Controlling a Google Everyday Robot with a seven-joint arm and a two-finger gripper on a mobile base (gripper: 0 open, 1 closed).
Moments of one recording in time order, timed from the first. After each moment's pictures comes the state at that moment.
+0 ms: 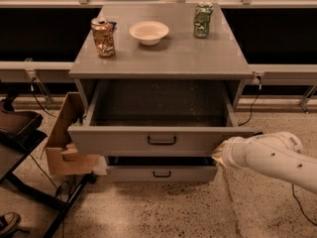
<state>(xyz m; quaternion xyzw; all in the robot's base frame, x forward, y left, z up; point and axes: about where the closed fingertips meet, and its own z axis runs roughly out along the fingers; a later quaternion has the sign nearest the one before) 0.551 -0.220 0.593 -0.53 0.79 -0.07 0.30</state>
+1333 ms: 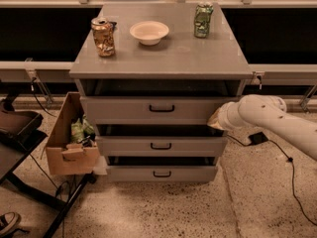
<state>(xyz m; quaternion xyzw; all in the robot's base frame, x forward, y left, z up) 0.706 -0.235 0.602 -0.58 0.74 -0.07 0.33</state>
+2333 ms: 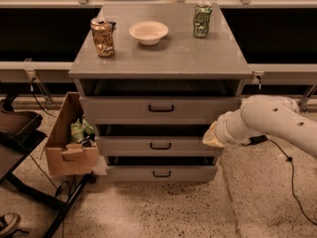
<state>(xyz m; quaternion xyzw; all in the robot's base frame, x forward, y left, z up) 0.589 -0.183 0.644 -0.61 0.74 -0.01 0.27</state>
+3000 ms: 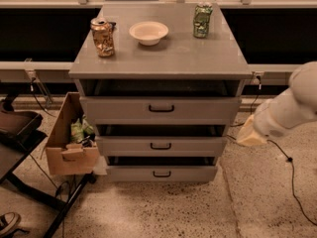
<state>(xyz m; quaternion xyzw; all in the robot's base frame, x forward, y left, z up) 0.522 -0.255 0.724 -0.61 0.77 0.02 0.20</state>
